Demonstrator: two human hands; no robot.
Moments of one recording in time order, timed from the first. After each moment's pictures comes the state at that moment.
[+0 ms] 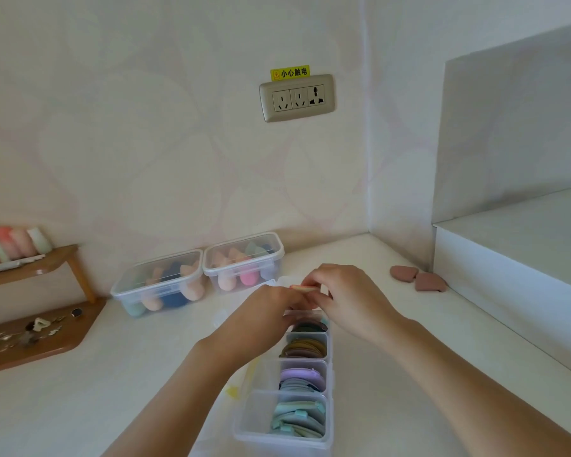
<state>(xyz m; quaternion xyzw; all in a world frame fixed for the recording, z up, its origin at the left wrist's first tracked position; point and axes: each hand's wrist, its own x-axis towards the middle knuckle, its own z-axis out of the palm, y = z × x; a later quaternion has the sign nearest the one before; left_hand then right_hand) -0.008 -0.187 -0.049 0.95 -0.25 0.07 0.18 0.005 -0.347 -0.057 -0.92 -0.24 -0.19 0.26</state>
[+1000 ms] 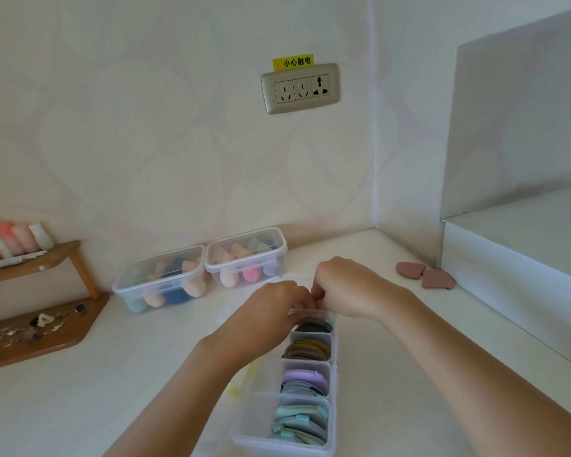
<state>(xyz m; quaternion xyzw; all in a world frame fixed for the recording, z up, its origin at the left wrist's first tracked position) -0.002 -0.189 -0.053 0.96 -0.22 0.06 0.13 0.021 -0.338 -0.035 -0.97 -0.21 -0.01 0.11</state>
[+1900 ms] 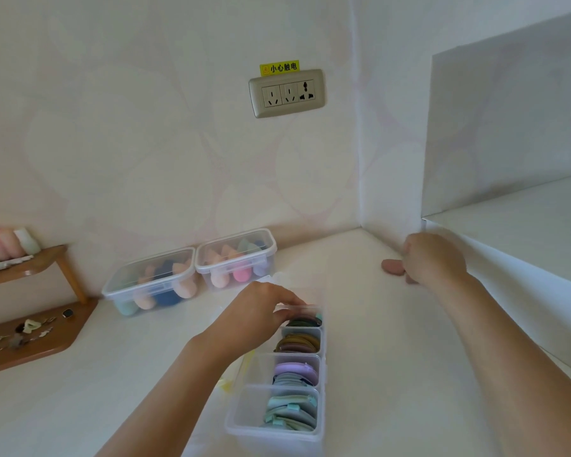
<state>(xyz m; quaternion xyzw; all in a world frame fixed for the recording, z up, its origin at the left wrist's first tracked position) -0.004 -0.183 -0.055 0.95 -0.23 0.06 0.19 0.039 -0.450 -0.048 -0.97 0.16 -0.07 0.19</state>
